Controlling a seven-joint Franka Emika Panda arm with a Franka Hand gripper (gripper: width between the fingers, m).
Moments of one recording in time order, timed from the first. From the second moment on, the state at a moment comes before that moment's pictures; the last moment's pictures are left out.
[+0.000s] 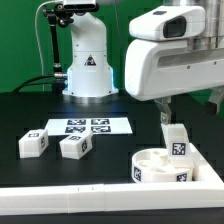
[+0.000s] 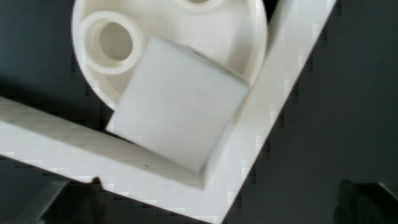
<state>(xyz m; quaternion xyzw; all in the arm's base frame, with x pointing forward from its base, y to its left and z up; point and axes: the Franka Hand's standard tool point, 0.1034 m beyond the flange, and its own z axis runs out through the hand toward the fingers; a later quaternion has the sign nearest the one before) 0.631 0.113 0.109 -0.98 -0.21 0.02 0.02</state>
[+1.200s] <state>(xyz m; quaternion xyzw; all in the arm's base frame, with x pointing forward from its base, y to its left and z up) 0.631 0.095 0.101 -0.81 -0.59 0.01 -0.01</state>
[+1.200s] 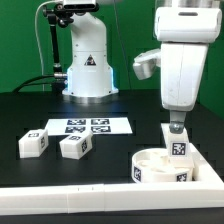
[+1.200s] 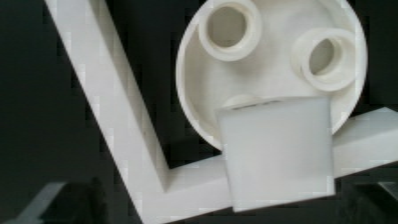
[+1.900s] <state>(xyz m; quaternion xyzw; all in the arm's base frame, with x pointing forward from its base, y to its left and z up) 0.617 0.101 0.081 -0.80 -0.60 0.02 -0.01</state>
